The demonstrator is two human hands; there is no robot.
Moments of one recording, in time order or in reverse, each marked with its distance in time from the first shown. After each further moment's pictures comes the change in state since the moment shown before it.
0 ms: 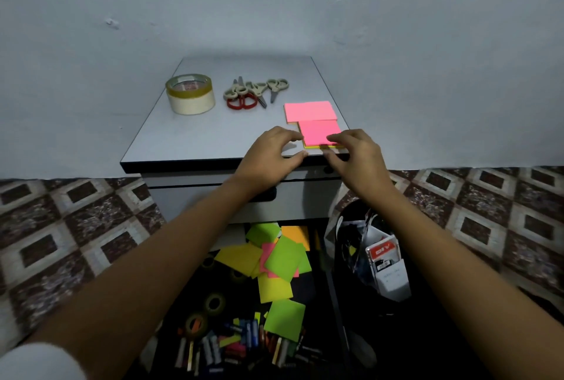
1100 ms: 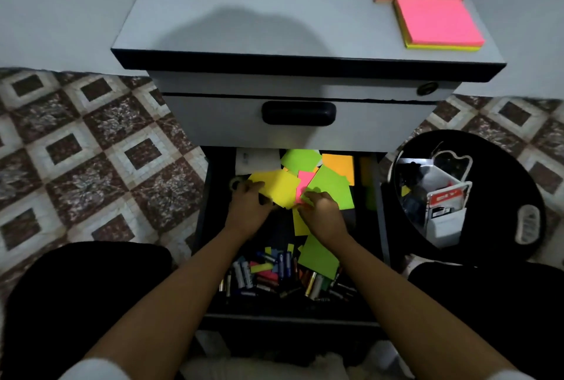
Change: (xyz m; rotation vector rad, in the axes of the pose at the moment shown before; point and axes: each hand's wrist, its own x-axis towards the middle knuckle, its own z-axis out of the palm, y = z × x) left_hand -0.183 -0.180 0.107 0.013 -0.312 -0.799; right_hand -0.146 0.022 0.231 0.104 -0.672 0.365
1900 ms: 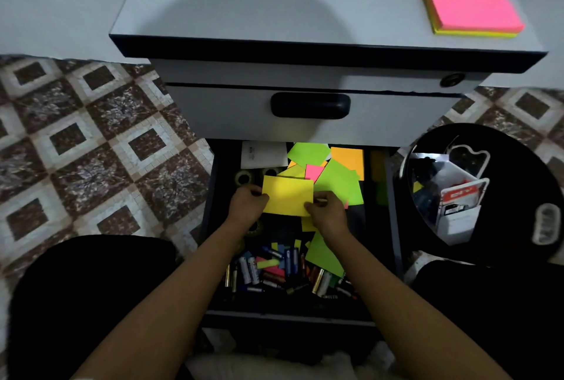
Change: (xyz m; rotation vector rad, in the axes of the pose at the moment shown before) left_hand 0.001 -0.002 -0.009 -0.404 -0.049 -0.301; right_hand 0.011 0.000 0.025 0.560 0.066 0.422
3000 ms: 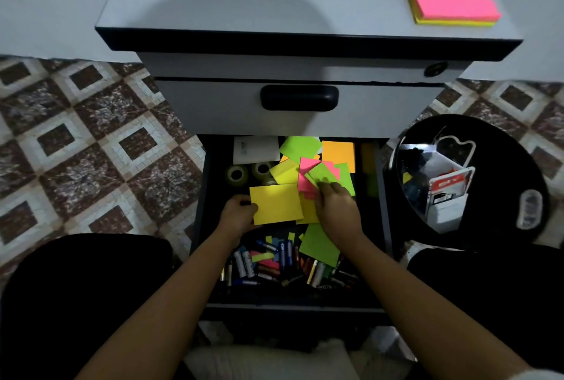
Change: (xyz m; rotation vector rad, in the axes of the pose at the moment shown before) left_hand -0.016 -0.021 0.007 -0.390 -0.075 -0.214; right_hand -0.014 0.008 -0.035 -0.740 0.163 -0.559
